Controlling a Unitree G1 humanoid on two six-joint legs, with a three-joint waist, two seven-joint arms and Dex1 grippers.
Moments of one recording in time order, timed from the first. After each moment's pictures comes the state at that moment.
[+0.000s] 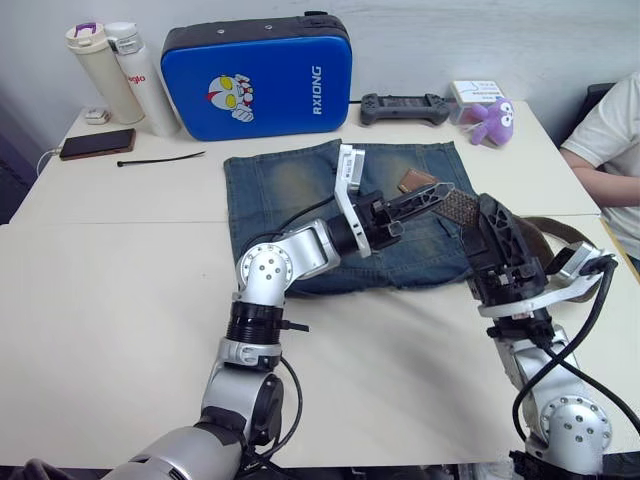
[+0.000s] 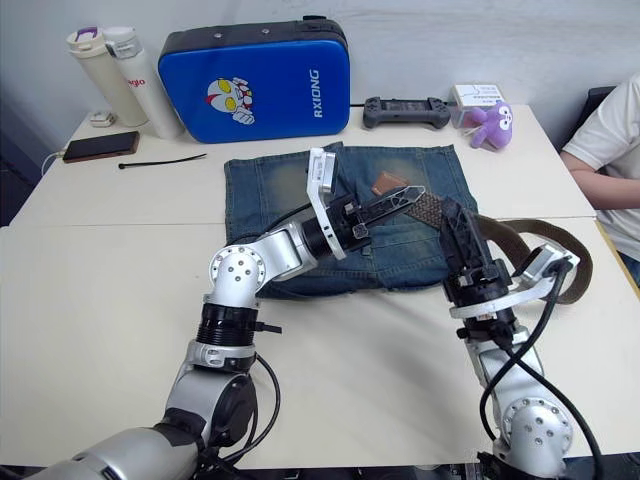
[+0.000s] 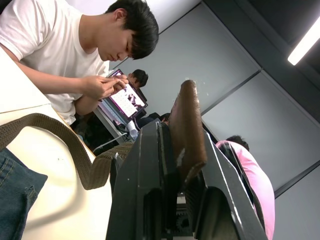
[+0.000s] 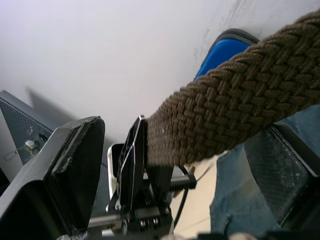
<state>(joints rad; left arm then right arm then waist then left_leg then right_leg) -0.84 -0.14 0.10 0.16 -0.99 0.98 -0.37 -0.05 -0.19 -0.30 -0.52 1.56 0.41 0.16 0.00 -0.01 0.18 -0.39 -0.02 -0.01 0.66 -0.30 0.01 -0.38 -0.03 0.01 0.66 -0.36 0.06</state>
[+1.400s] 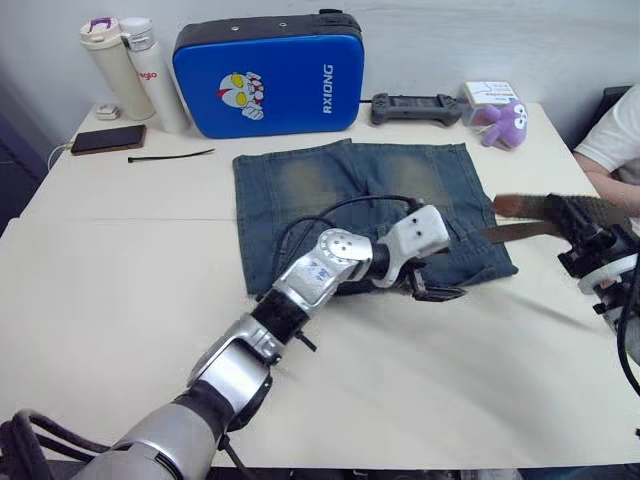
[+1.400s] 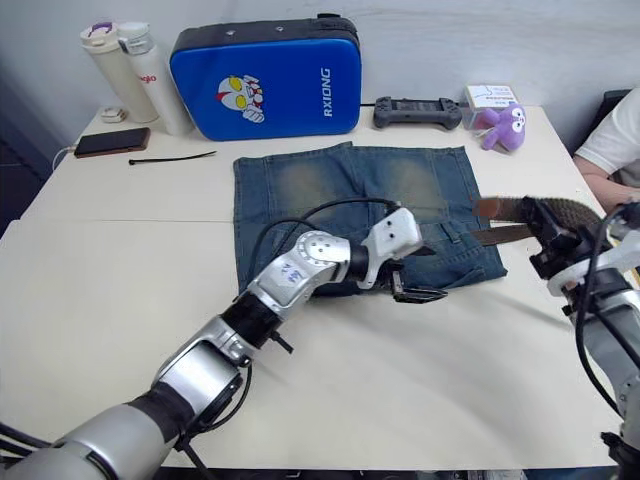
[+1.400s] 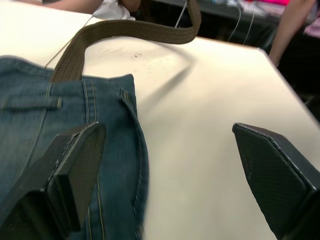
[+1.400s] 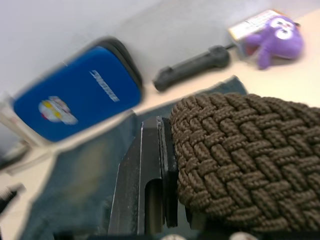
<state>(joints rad) -0.99 -0.03 -0.52 0.53 -0.14 0.28 -0.71 0.01 -0.76 -0.56 -0.47 1.37 0.58 -0.08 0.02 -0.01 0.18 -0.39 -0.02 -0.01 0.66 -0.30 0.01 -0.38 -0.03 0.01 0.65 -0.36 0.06</state>
